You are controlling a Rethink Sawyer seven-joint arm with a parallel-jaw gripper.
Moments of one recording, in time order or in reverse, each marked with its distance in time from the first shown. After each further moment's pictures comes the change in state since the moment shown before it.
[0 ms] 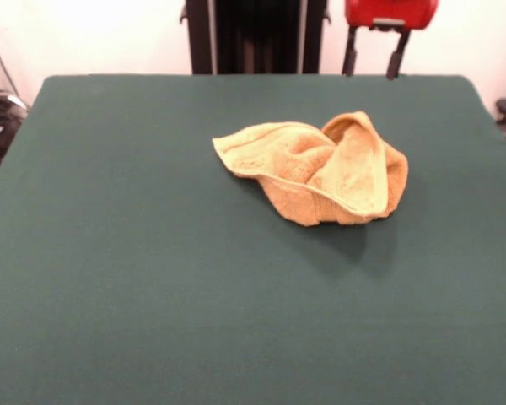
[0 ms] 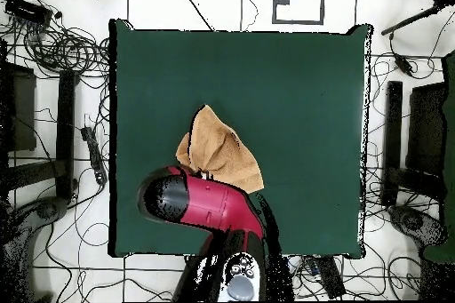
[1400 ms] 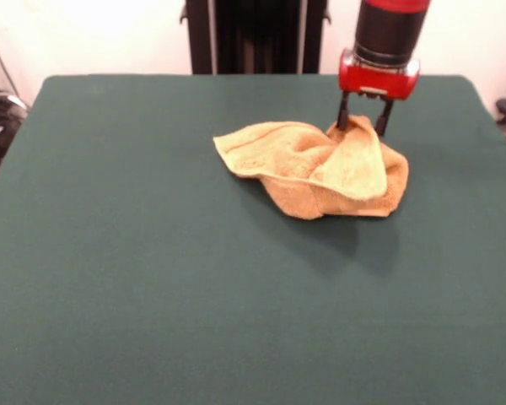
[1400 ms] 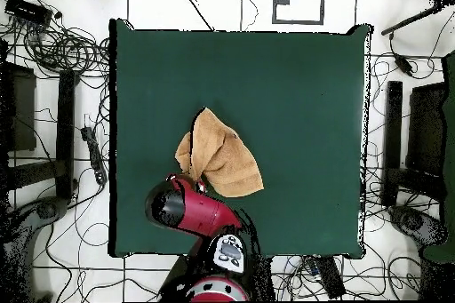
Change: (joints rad) arm 0.007 0.220 0.071 0.106 0.141 -0.358 0.082
